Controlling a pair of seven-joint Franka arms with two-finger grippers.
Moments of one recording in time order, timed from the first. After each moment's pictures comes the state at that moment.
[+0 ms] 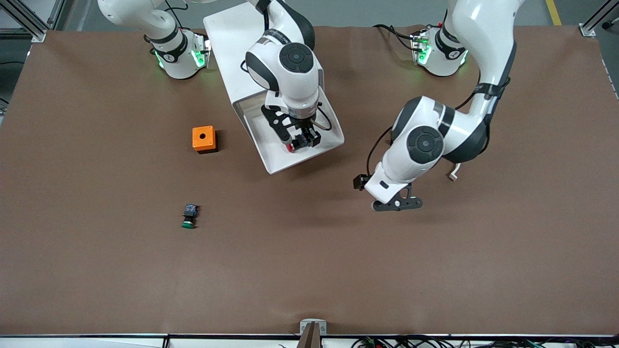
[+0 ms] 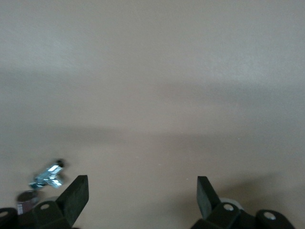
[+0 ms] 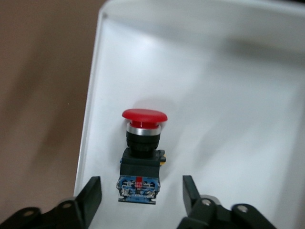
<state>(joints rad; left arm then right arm) -0.47 0.51 -0.07 -1.62 -0.09 2.11 -0.56 0.86 0.41 0.00 -1.65 0.01 2.04 1.75</state>
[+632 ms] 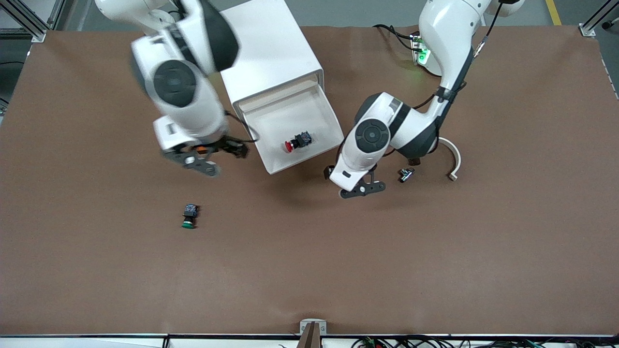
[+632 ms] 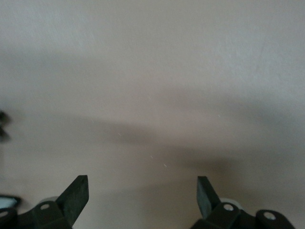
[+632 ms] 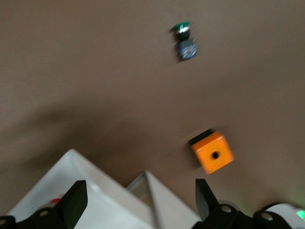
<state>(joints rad) -0.61 0.56 -0.08 -1.62 -0.09 2.13 -0.84 0.47 0.28 -0.03 -1.47 0.01 1.58 0.77</state>
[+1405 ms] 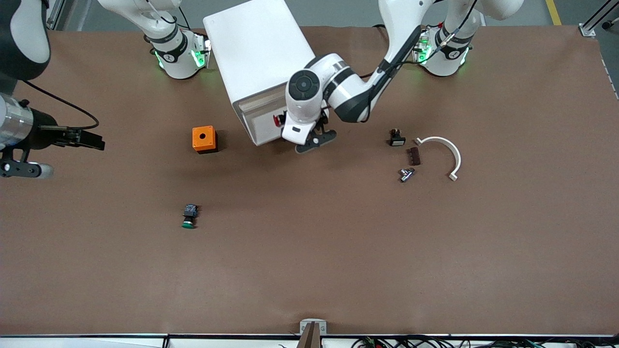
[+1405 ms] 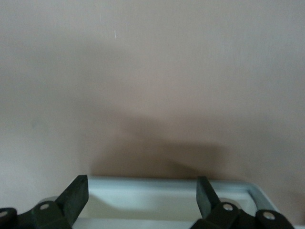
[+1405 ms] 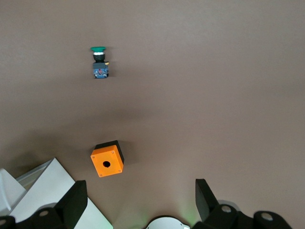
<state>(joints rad) -0.79 0.57 -0.19 -1.62 -0.09 2.12 -1.35 0.03 0.16 -0.04 -1.48 0.01 1.42 0.10</state>
